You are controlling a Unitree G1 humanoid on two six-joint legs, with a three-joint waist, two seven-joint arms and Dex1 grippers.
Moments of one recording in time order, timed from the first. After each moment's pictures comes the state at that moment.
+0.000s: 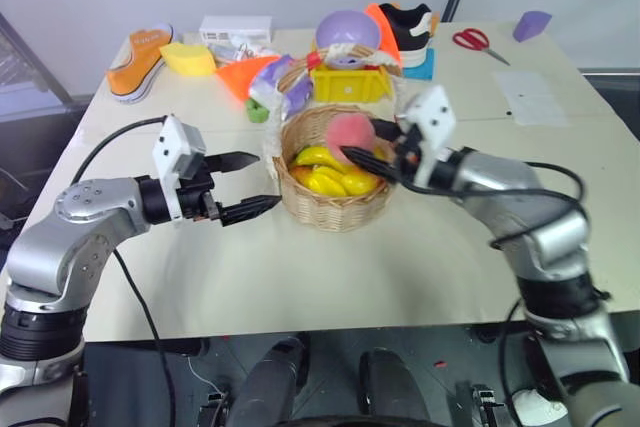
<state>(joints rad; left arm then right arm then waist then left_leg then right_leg) -0.36 0.75 0.14 -0.39 -0.69 0.71 -0.88 -0.64 -0.48 0.15 -0.23 0.39 0.67 0.51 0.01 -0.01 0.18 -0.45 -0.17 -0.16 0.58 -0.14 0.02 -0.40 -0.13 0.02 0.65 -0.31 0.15</state>
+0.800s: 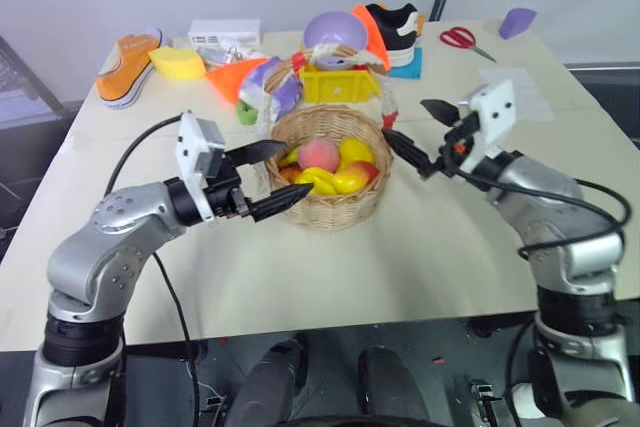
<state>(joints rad) -0.36 0.58 0.10 -0.46 -0.74 0.66 -0.76 -0.53 -0.49 -0.08 -0.23 0.40 0.61 0.46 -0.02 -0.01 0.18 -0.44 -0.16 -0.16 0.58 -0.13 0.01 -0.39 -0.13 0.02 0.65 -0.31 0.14</state>
